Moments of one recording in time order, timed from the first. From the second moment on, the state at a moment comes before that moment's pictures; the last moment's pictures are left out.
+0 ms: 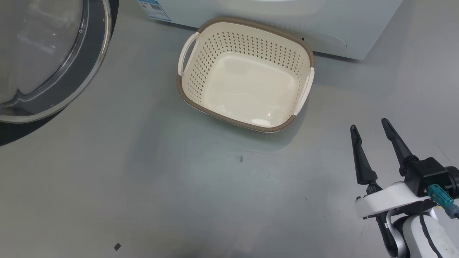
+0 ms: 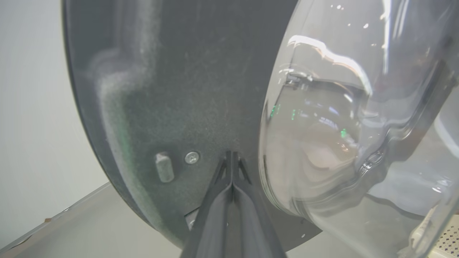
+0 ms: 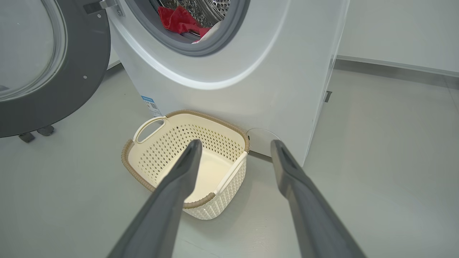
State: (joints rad) left arm -0.45 0.37 0.23 0.61 -0.56 0.01 -0.23; right arm -0.03 -0.20 0.20 -0.07 0.24 -0.03 -0.13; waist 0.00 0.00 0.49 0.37
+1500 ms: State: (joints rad) left arm -0.25 0.14 -0.04 0.42 -0.41 -0.08 -0.25; right arm -0.01 -0.10 0.19 0.08 0.33 -0.02 -0.24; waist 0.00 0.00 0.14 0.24
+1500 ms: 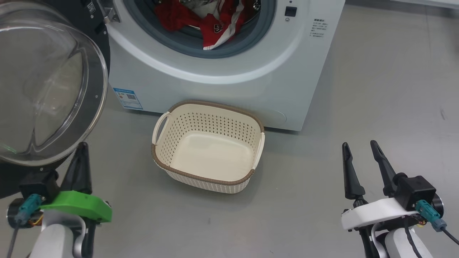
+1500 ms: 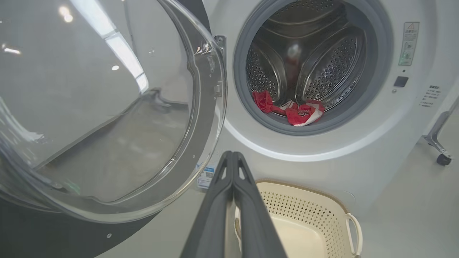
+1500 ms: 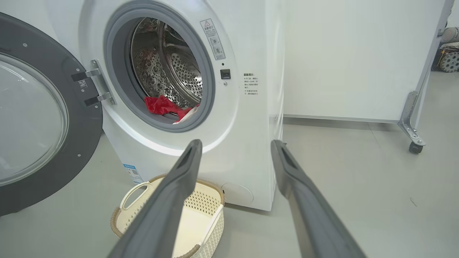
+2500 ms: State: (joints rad) left arm -0.08 0.08 -0.17 0.19 -0.29 -0.09 -0.25; right arm 0.01 -0.09 0.15 0.06 0.33 -0.02 -0.24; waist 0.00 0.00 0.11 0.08
